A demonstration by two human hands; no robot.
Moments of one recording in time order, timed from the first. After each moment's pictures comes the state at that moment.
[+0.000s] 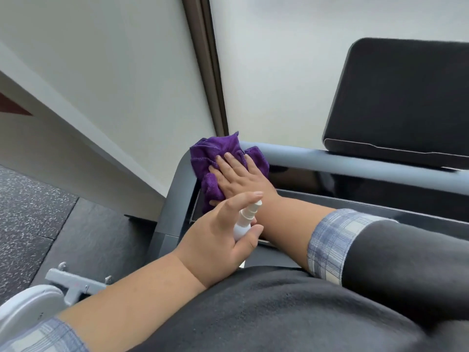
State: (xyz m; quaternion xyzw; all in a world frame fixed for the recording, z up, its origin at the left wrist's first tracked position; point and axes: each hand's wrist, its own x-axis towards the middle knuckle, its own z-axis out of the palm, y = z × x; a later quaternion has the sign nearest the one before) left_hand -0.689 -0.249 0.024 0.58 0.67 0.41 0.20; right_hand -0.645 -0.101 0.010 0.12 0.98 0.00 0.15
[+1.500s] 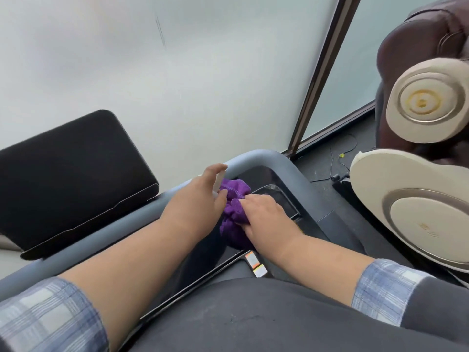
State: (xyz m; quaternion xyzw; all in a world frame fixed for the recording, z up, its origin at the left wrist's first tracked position) left_hand -0.317 0.073 0.035 0.74 0.62 0.15 0.22; right_hand -0.142 0.027 0.001 0.60 0.77 -0.20 -0.07
